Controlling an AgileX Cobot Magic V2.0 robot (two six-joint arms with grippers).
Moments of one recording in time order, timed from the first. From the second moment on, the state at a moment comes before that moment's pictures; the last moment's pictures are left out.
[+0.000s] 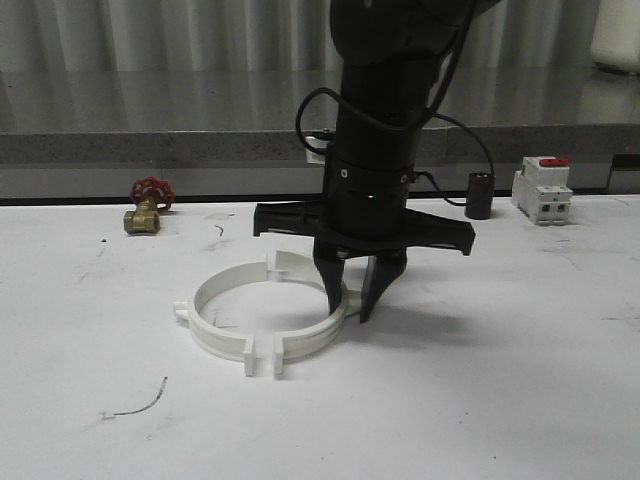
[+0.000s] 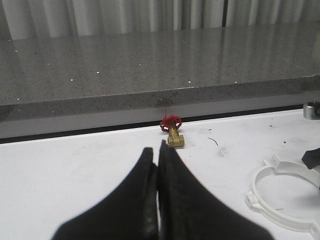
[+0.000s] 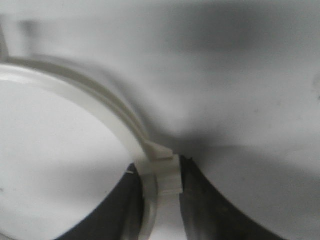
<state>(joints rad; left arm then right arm) -0.20 0.20 -0.32 0.19 0.32 -0.14 0.58 2.09 -1.52 0.01 0.84 0.69</state>
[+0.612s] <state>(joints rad) -0.20 0.20 -0.32 0.19 0.32 -0.14 0.58 2.09 -1.52 0.03 0.81 0.70</state>
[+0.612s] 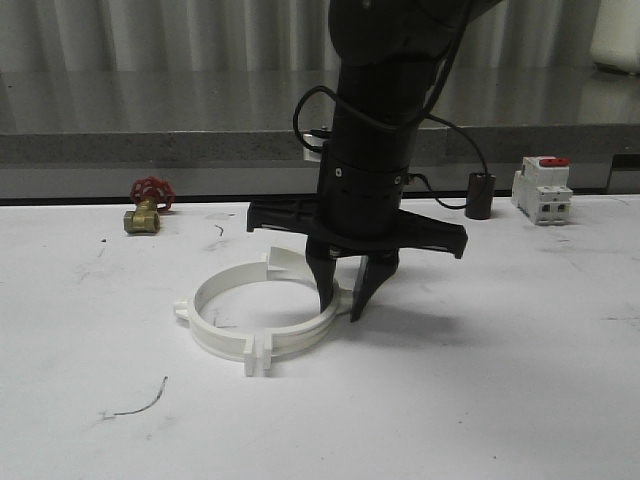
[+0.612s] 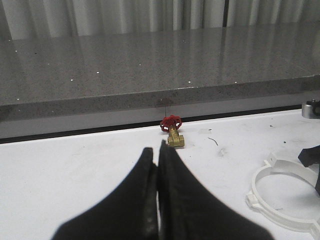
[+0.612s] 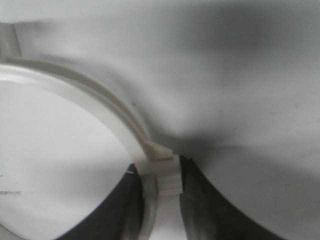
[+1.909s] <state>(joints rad) -0.20 0.20 -0.32 0.19 0.32 -0.14 0.58 2.07 -1.53 0.07 0.83 0.77</state>
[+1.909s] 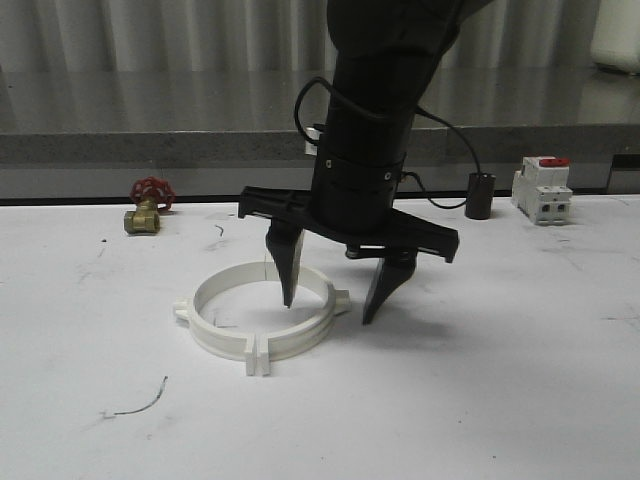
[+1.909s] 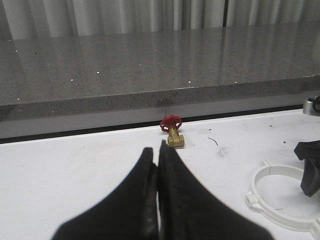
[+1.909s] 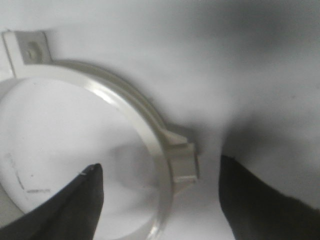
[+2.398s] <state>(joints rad) -0.20 0.20 -0.32 0.19 0.32 -0.14 0.55 1.72 -1.53 -0.01 0.97 0.58</state>
